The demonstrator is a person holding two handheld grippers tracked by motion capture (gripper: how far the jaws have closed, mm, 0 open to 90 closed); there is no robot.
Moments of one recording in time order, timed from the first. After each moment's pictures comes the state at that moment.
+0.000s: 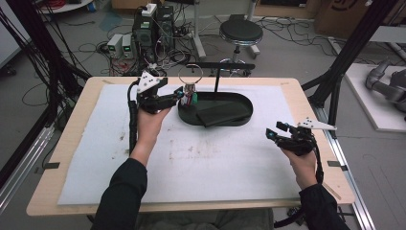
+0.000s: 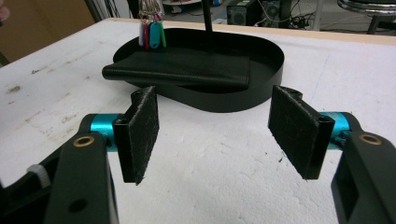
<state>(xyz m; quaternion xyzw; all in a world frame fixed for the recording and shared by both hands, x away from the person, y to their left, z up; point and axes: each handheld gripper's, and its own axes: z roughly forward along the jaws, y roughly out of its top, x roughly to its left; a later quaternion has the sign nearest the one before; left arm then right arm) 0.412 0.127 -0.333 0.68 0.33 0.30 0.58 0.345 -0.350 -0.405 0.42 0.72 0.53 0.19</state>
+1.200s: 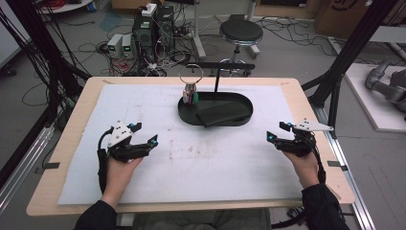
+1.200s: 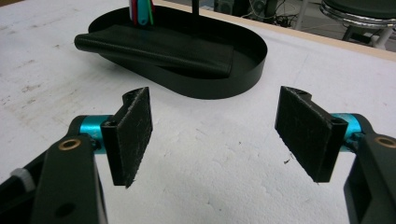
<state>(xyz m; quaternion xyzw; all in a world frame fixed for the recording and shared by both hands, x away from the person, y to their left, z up) 0.320 0.196 -0.417 0.72 0.35 0.29 0.53 0.345 -0.350 -0.408 0.39 0.75 0.48 0.24</state>
